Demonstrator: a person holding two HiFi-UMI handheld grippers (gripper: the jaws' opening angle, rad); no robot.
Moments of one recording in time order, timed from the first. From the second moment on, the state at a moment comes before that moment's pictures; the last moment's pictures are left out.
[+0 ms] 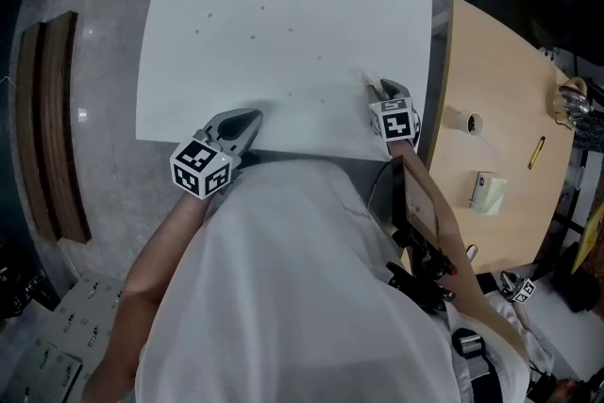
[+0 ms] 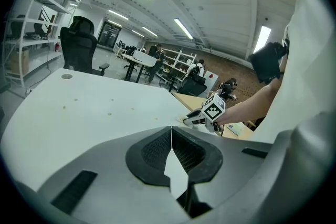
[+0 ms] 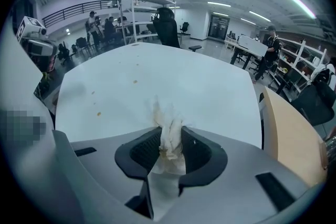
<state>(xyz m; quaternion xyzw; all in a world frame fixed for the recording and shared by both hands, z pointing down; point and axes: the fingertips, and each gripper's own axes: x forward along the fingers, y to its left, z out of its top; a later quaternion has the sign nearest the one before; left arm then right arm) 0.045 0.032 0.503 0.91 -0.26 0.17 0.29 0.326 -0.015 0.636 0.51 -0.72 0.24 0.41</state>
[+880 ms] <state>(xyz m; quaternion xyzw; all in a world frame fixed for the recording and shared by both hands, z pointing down) 0.042 0.026 0.510 0.92 -0.21 0.17 0.29 0.252 0.053 0.635 0.43 -0.75 0.25 0.43</state>
